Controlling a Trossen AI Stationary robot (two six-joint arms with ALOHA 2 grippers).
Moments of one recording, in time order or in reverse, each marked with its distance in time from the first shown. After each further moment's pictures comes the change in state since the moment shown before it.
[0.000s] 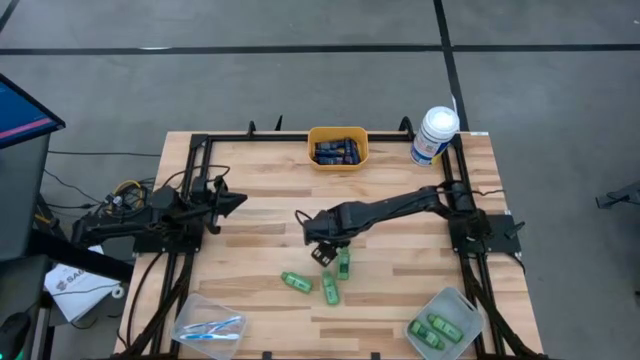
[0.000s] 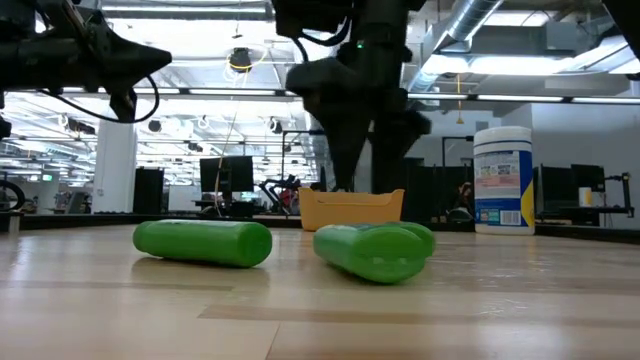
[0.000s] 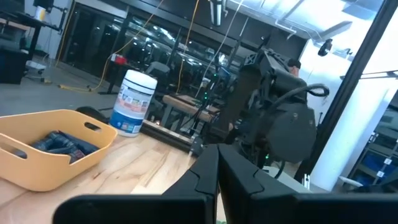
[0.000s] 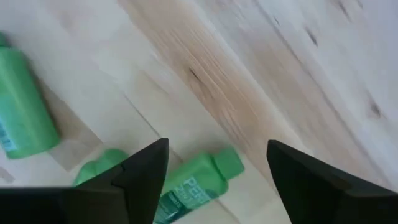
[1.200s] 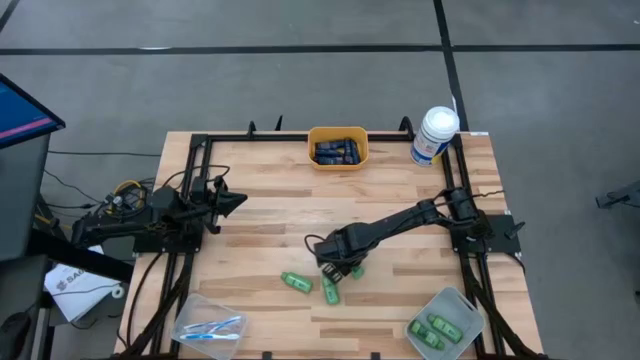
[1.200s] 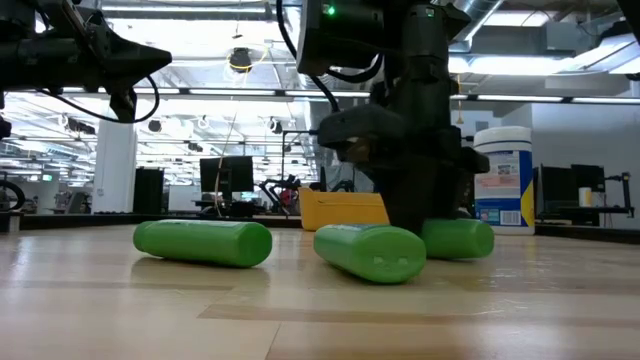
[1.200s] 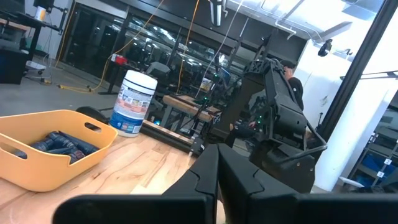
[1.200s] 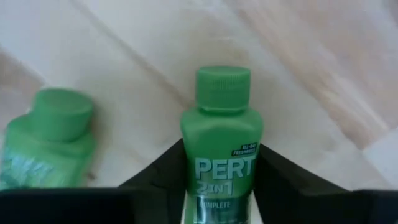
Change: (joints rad) left arm 0.001 0.000 0.000 0.000 0.000 0.000; right arm 0.097 0.012 -0.211 0.140 -0.114 0.212
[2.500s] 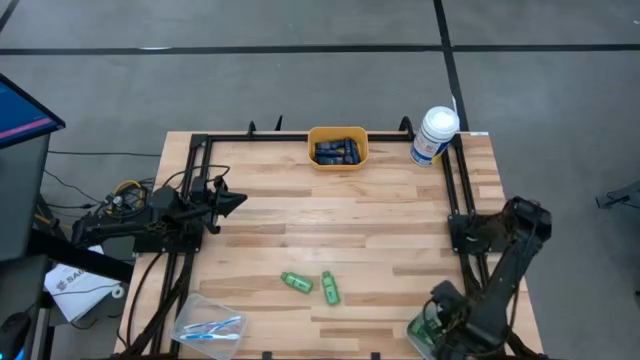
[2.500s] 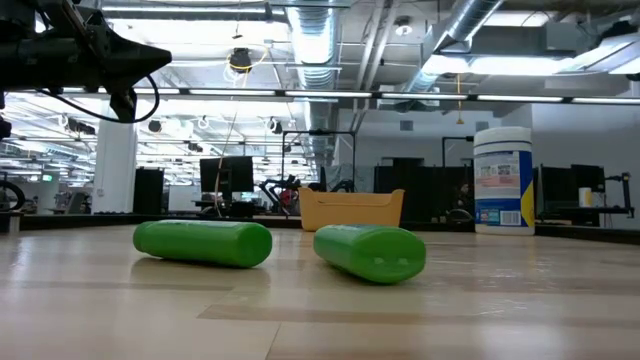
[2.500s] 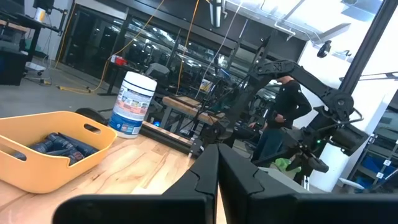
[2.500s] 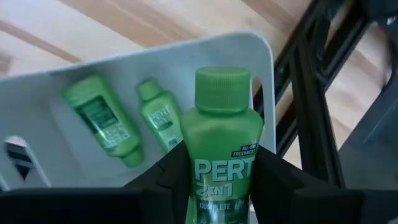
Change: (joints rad) left arm 0.000 0.000 0.000 0.006 0.000 0.000; right arm 0.793 -0.338 -0.013 -0.596 -0.070 1.017
